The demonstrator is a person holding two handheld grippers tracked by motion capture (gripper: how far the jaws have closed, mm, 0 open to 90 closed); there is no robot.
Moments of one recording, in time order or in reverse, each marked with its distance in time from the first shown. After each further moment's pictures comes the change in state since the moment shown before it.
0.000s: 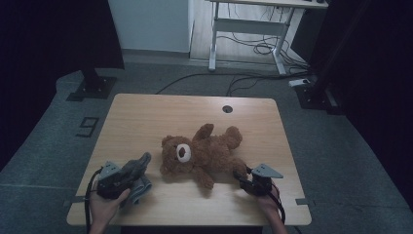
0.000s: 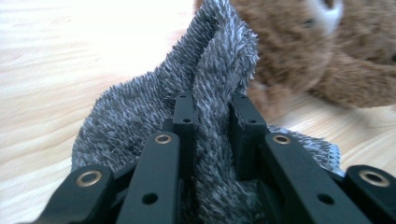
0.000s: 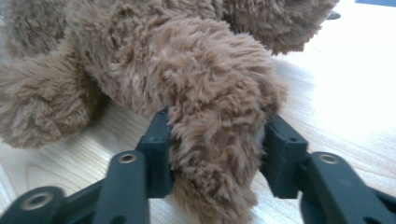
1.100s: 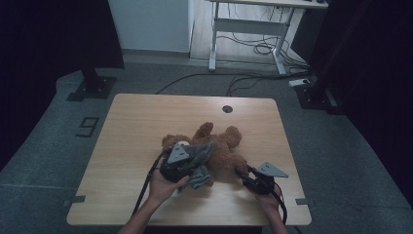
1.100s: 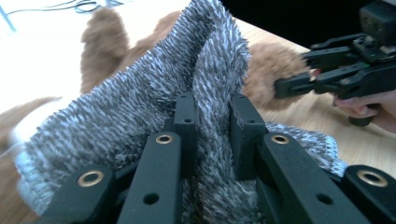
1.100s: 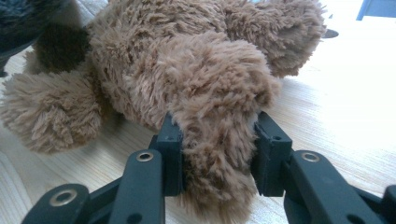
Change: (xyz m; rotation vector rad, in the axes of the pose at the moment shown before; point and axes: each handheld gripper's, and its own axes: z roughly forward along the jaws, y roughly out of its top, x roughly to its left) left arm -0.132 0.088 0.095 -0.006 -0.252 0.272; right arm -0.005 0.005 -0.006 -0.072 0.036 0.046
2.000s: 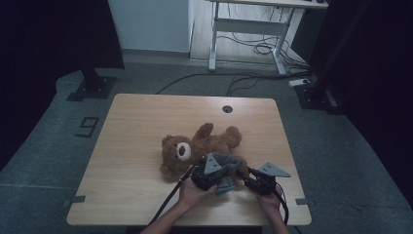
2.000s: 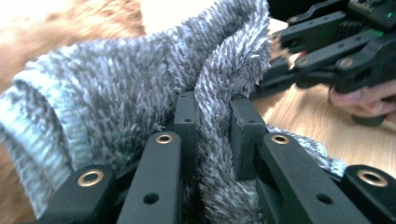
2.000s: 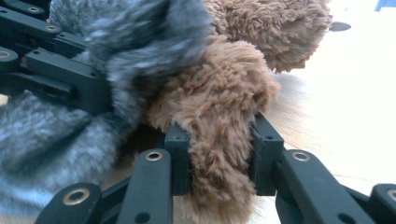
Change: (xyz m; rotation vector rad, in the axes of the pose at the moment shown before) left arm -0.040 -0.019 0.068 0.035 -0.012 0.062; right arm -0.005 -0.003 -0.003 0.000 0.048 0.029
